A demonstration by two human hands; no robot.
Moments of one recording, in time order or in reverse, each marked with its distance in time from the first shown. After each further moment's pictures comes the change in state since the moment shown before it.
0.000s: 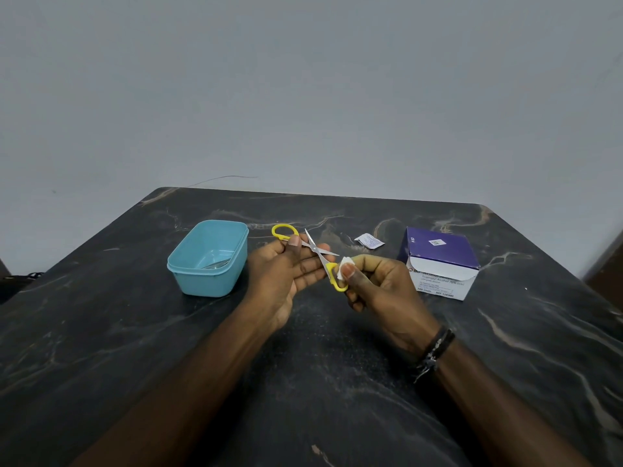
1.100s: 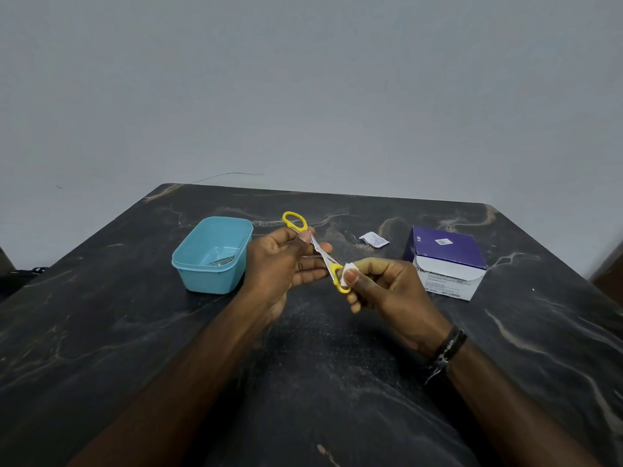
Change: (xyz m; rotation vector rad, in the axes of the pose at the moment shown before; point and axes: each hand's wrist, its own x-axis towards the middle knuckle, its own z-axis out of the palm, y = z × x) left_hand 0.000 0.010 -0.008 0.169 -0.054 0.077; right_hand 0.001 0.008 -0.005 0.096 -0.066 0.028
